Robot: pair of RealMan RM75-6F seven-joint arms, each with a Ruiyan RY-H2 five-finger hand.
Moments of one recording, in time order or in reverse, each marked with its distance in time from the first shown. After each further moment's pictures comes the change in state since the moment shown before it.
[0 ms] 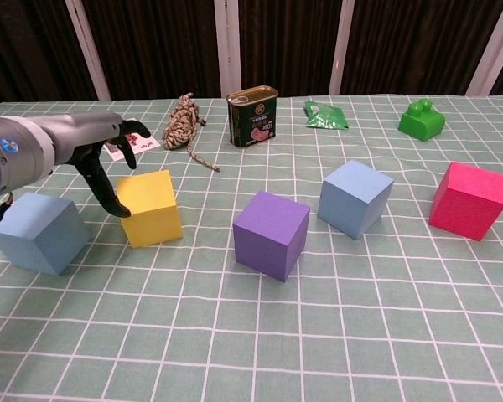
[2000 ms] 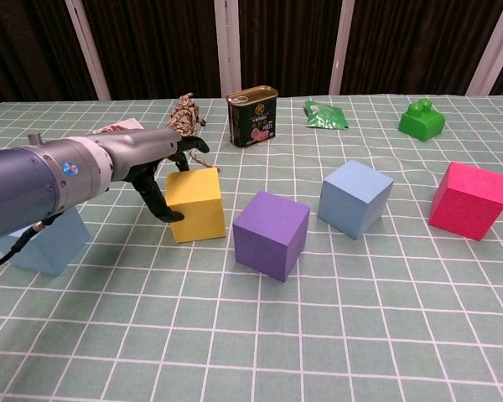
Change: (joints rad) left arm -0.082 -0.060 0.066 0.176 0.129 -0.216 -0.124; right arm 0.002 0.009 0.002 -0.009 0.014 -0.018 0.021
